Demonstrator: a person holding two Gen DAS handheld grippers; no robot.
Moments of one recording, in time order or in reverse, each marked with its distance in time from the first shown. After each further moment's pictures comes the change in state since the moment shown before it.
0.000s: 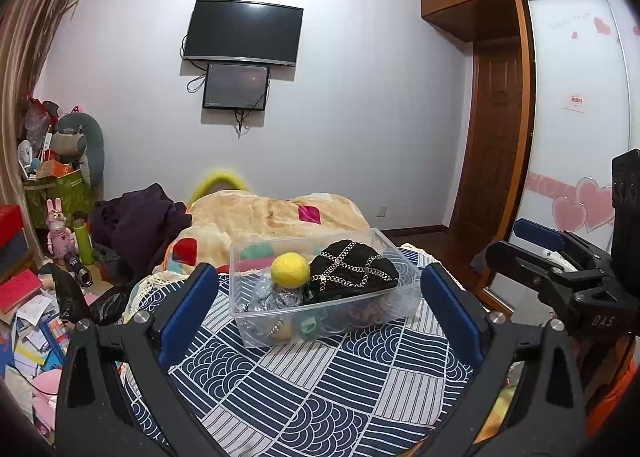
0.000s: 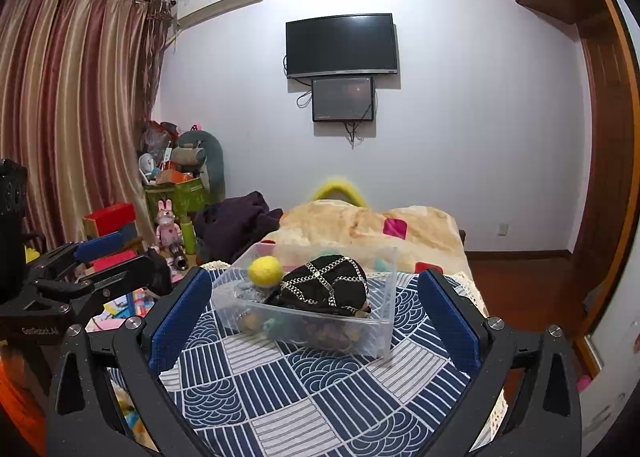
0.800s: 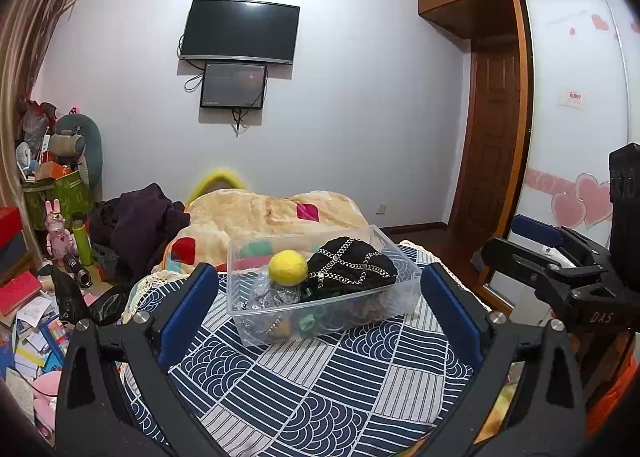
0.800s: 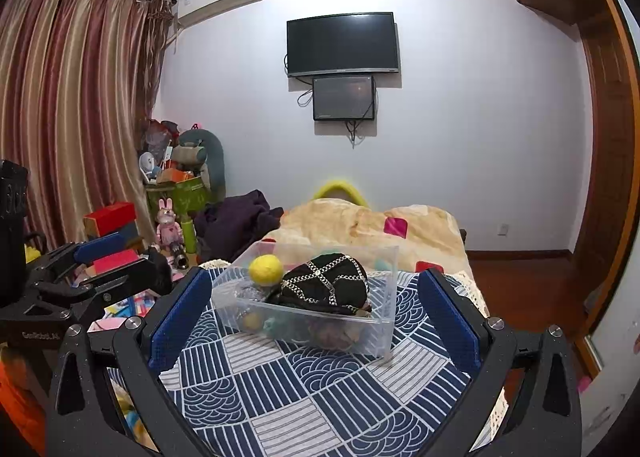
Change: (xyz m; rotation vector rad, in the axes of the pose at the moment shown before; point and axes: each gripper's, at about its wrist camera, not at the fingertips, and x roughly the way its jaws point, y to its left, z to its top) left arm 0.001 -0.002 -0.005 0.010 0.005 -0.010; right arm -0.001 0.000 0.004 0.000 0.003 0.001
